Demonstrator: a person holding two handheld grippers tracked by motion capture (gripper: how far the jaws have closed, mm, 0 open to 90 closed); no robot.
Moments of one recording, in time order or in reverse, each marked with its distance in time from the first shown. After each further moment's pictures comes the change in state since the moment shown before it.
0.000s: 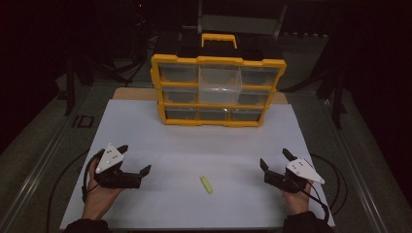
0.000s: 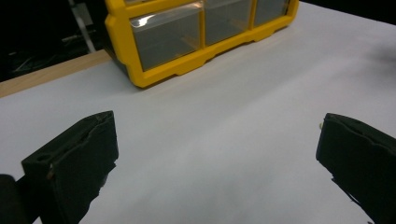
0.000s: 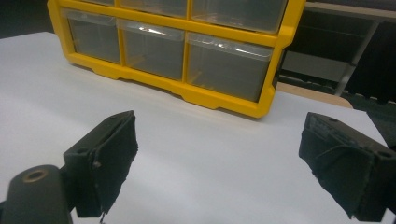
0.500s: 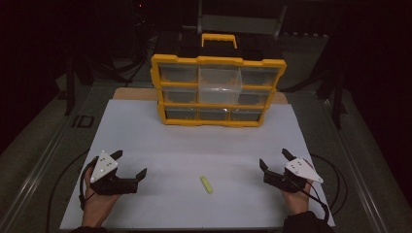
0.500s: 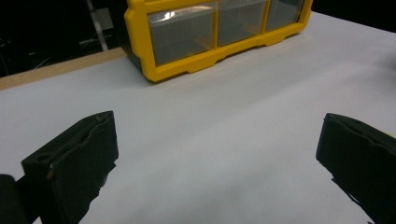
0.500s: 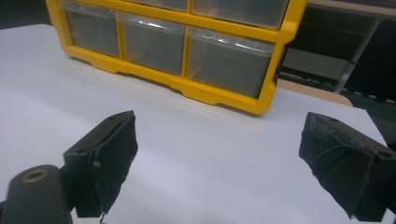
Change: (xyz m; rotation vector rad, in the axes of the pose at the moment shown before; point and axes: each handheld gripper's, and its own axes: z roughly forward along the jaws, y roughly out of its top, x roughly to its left) left arm -0.001 -0.017 -0.010 -0.052 0.056 -0.050; right arm 0.002 0.000 0.002 0.014 0.002 -0.016
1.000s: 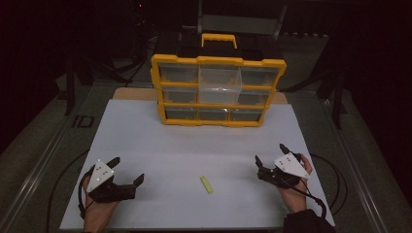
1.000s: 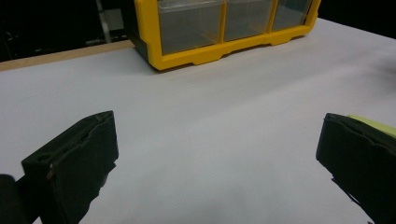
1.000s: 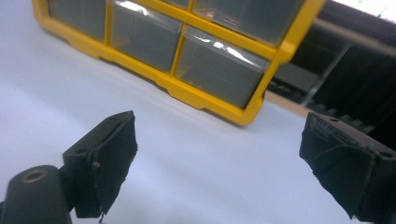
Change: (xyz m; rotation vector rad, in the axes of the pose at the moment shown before) left arm -0.002 -0.032 -0.004 -0.042 0.029 -0.055; right arm 0.013 0.014 0.010 0.041 -0.081 -0.142
